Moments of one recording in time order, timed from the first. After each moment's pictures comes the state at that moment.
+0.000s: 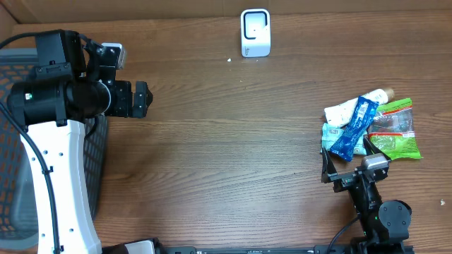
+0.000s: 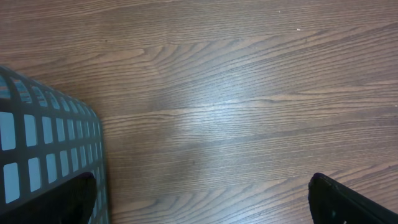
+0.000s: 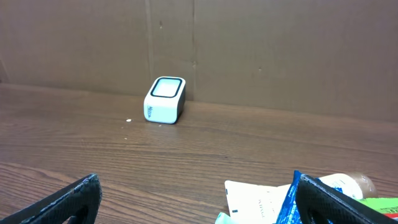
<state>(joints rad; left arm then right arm) 0.16 1.48 1.76 -1.36 0.19 0.20 0.08 0.02 0.02 -0.03 -0.15 -0.01</state>
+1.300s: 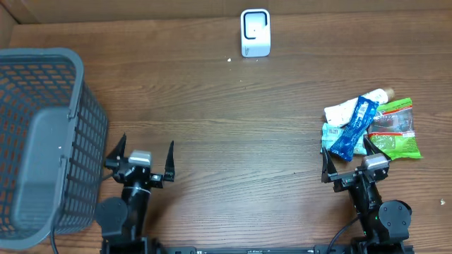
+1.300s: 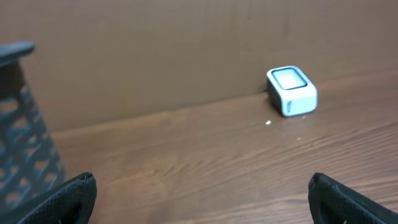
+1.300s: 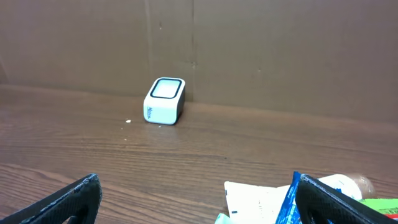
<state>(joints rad) 0.11 0.22 0.16 -0.01 0.21 0.15 0.08 0.01 0.02 -0.03 -0.15 -0.01</state>
